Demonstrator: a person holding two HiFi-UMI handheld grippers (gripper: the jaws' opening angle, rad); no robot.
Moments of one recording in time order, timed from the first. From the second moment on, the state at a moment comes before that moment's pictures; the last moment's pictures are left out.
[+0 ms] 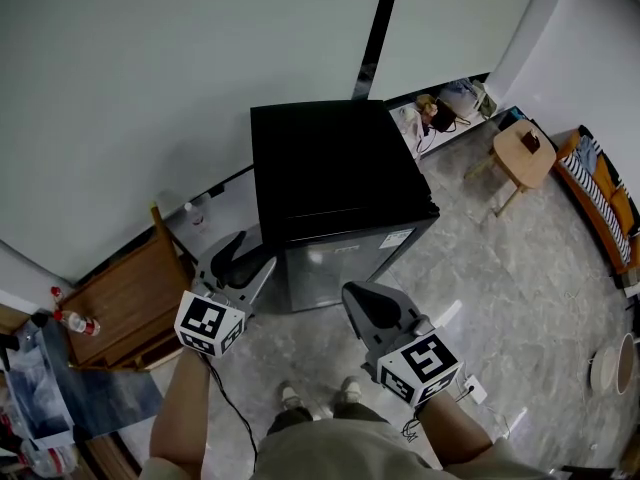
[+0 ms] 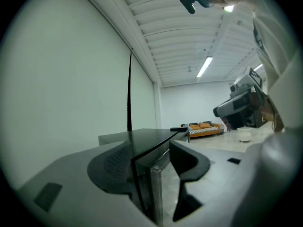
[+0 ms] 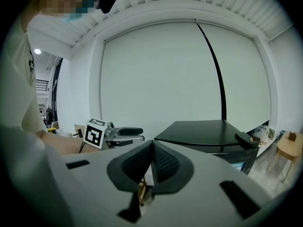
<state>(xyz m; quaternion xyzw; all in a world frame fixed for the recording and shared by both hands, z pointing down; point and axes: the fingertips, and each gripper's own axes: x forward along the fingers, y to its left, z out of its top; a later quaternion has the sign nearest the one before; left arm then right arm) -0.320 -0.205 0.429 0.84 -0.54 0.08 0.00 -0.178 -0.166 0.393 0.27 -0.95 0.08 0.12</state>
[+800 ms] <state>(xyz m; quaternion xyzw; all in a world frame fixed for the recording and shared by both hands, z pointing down) -0.321 -0.248 0.485 0.88 -0.46 0.10 0.04 -0.212 -0.185 0.436 0.28 -0.94 0.11 0.15</state>
